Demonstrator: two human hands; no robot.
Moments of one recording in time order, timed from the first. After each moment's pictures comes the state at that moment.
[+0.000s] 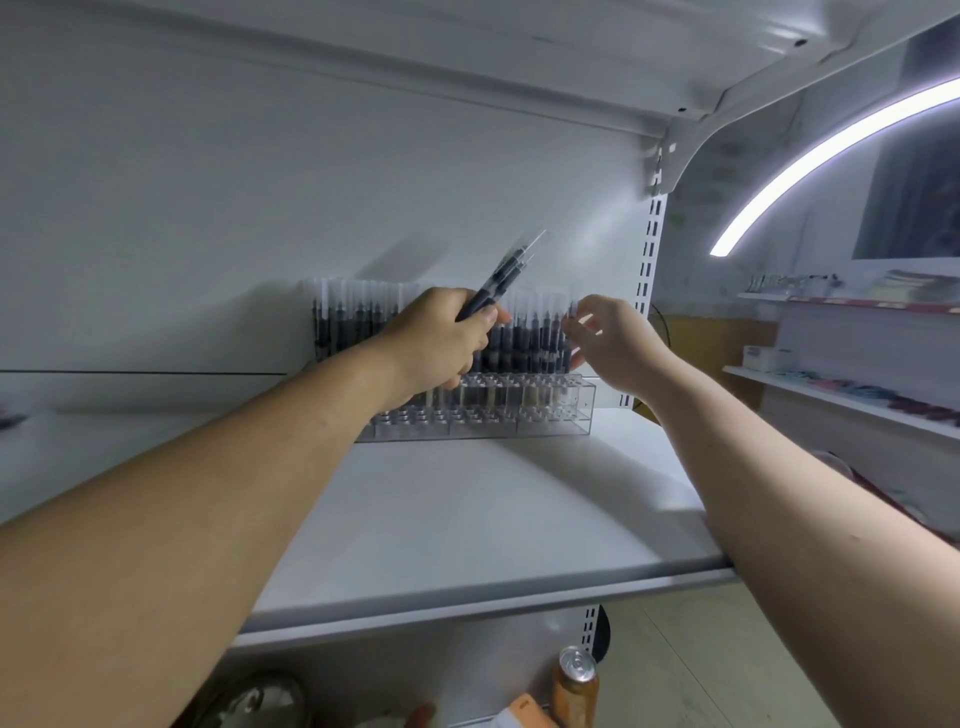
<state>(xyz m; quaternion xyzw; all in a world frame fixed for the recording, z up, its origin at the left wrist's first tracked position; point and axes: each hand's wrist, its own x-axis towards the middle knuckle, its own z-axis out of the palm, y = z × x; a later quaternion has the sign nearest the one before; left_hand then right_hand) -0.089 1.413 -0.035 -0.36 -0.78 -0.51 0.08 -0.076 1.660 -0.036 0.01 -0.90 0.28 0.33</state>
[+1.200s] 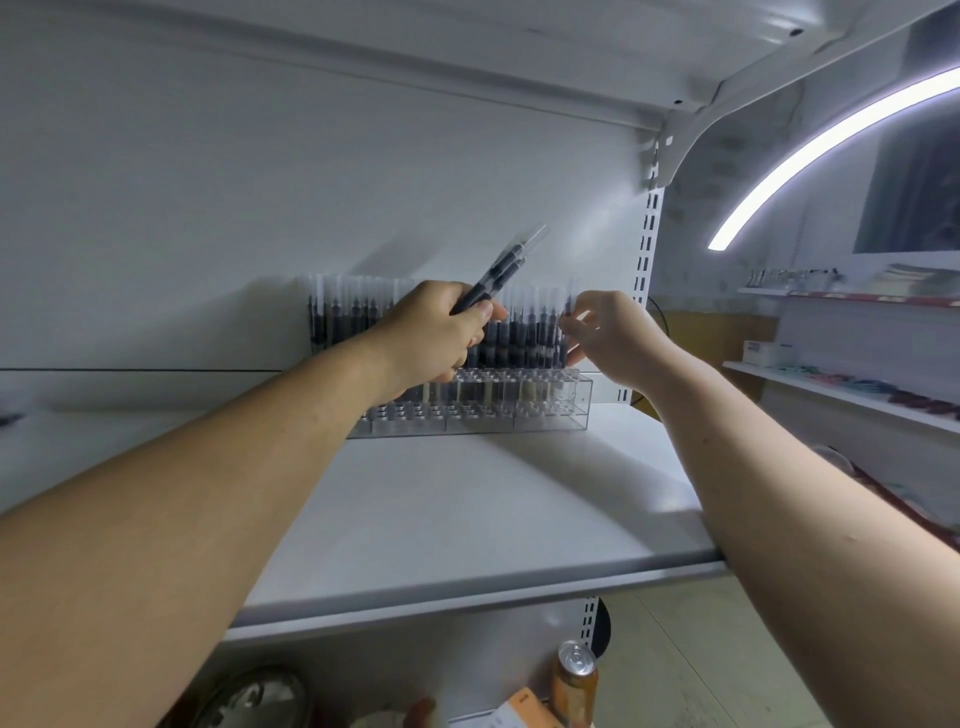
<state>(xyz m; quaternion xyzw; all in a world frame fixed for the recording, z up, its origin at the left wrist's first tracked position) -0.086 1.412 -0.033 -0.36 -0.78 -0.51 0.07 -0.068 1.656 -0.031 0.00 -0.91 0.26 0.31</state>
